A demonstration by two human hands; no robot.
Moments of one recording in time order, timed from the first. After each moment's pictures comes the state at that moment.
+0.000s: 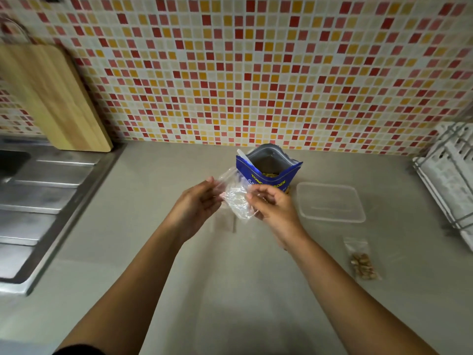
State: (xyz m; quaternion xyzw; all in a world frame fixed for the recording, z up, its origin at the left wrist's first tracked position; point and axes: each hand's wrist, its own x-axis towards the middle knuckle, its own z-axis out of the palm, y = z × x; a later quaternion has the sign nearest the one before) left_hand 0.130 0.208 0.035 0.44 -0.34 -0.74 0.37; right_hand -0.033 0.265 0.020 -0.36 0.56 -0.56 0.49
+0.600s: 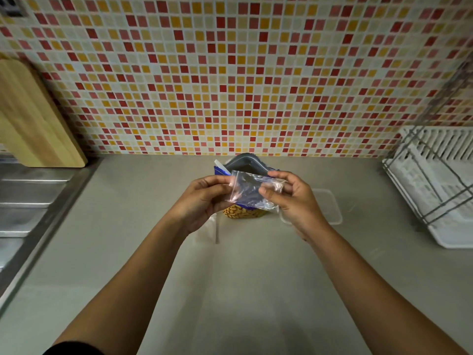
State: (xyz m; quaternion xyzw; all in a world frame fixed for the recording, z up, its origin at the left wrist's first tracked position) left_hand 0.081 0.196 0.060 0.39 -0.45 -0.73 0.33; right_hand -0.098 0.273 0.058 -0.37 0.56 -0.59 0.45
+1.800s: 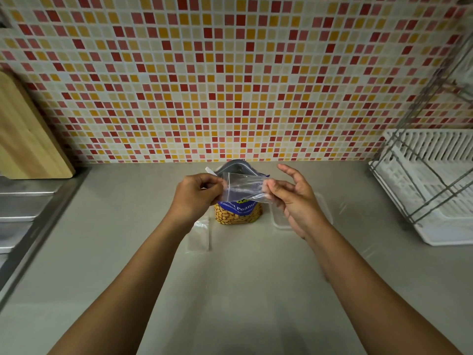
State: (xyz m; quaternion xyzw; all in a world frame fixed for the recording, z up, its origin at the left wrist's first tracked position) left_hand 0.067 0.199 0.082 0.51 -0.64 -0.49 0.32; right_hand -0.112 0.276 0.072 -0.27 0.51 -0.66 0.48
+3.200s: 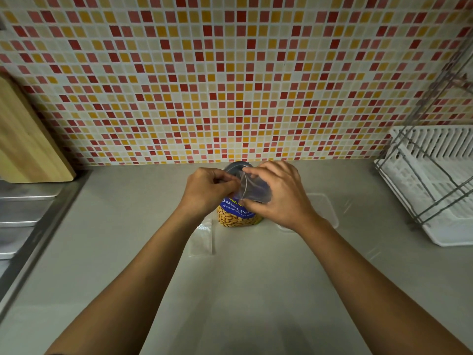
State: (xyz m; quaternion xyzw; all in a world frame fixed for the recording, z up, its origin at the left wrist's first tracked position) left_hand 0.050 0.189 0.099 0.50 -0.68 -0.46 0.28; right_hand -0.107 0.248 0.070 -0.71 0.64 -0.30 -0.01
